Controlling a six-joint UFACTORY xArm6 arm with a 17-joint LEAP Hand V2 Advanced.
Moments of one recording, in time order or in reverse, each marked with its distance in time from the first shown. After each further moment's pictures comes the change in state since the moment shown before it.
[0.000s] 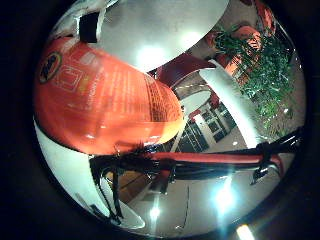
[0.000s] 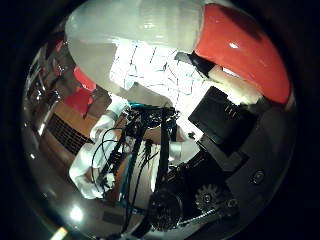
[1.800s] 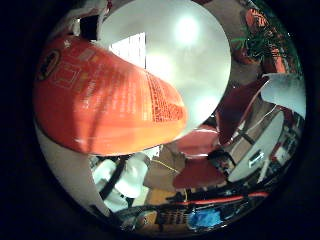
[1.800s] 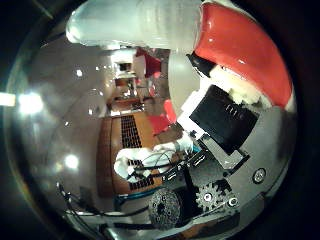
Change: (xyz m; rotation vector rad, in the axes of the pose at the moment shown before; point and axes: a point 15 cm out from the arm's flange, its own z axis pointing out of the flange) arm 0.087 0.054 -0.026 0.566 -0.560 -0.086
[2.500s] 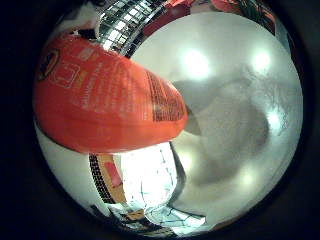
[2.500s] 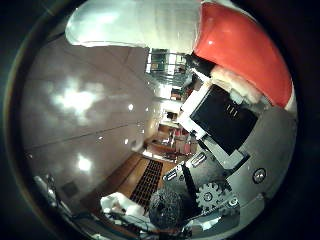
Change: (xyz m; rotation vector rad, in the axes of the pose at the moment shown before) arm 0.072 -0.153 0.050 0.834 -0.622 0.065
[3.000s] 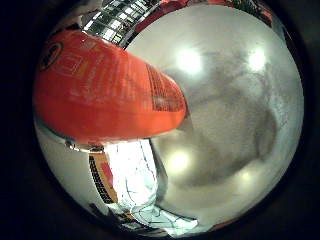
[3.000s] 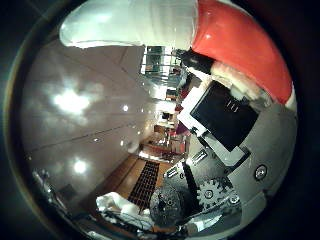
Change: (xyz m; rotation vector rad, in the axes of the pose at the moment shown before) arm 0.059 0.007 0.012 0.103 0.058 0.069
